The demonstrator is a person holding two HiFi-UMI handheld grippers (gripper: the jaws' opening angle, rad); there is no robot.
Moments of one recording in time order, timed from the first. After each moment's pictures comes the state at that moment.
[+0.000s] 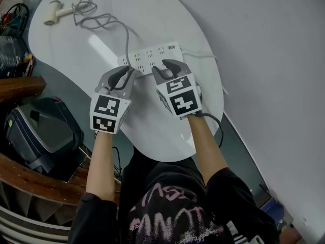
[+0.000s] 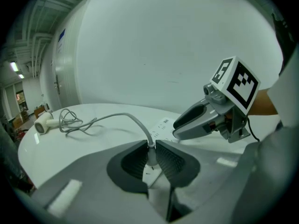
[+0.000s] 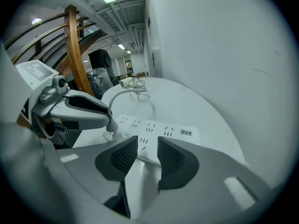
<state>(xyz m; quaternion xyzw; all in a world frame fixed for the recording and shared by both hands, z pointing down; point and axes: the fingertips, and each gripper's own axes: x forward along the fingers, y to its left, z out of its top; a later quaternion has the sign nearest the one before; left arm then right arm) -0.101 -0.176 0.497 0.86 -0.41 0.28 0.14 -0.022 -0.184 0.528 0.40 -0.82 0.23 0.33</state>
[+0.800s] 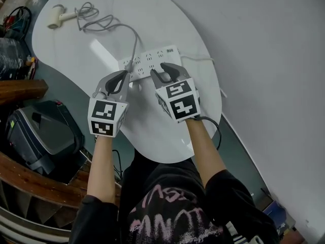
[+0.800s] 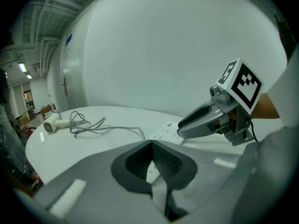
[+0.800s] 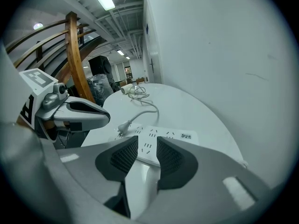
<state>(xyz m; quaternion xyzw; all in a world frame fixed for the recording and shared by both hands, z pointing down) -0.114 -0.173 0.483 0.85 -0.44 0.26 0.14 -0.025 -0.181 0.510 0.41 -0.83 0.23 0.29</state>
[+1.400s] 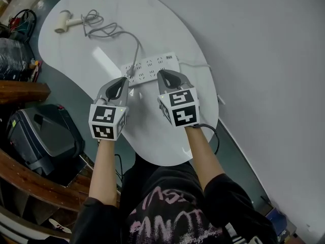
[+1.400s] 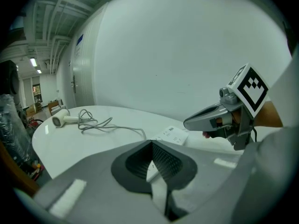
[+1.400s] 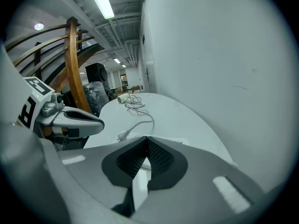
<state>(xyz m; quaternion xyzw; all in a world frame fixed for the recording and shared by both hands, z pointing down) -0.121 -0.161 0.467 0.83 -0.48 0.23 0.17 -0.012 -0.177 0.479 0.45 -0.83 0.21 0.25</state>
